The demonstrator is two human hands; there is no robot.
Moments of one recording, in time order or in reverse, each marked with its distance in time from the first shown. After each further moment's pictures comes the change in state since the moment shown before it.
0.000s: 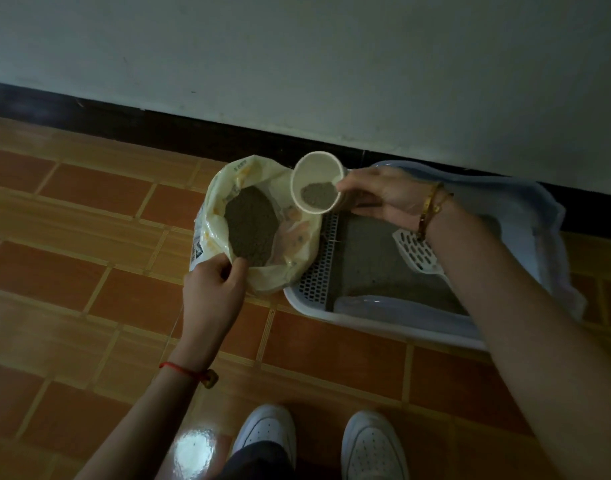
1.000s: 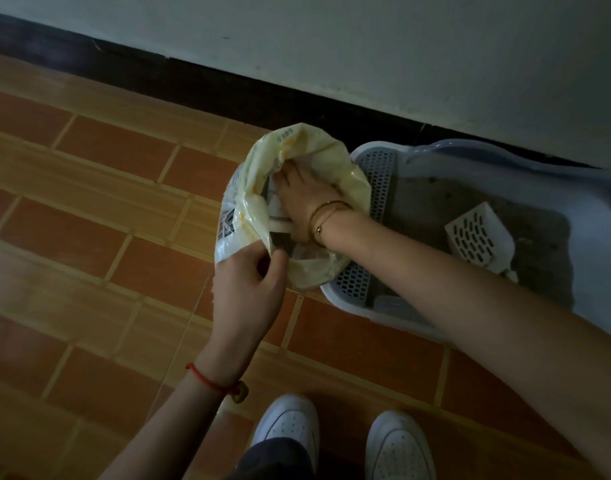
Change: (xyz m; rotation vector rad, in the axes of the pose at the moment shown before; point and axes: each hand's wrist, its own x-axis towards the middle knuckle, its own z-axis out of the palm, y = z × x) left_hand -0.006 0.006 -0.003 0.011 -0.007 0.030; right_hand 0.084 0.040 0.149 -1.599 -0.040 -0.529
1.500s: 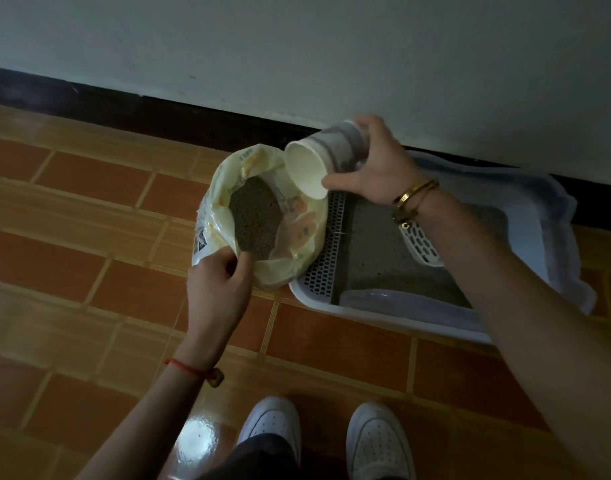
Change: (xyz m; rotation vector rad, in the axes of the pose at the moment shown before) left_hand 0.001 -0.001 0.001 0.013 0.021 0.007; right_hand -0.101 0.100 -0.072 0.817 0.382 0.373
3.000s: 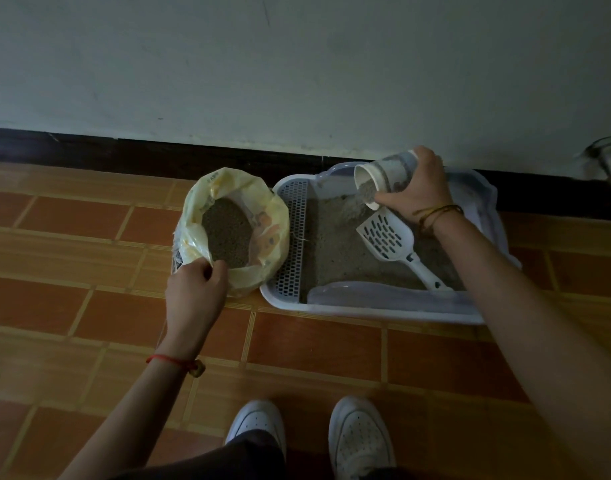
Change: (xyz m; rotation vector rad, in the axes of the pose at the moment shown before) left_hand 0.002 0.006 0.006 0.239 -0.003 0.006; right_hand -0.050 0.100 -0.067 -0.176 0.344 0.229
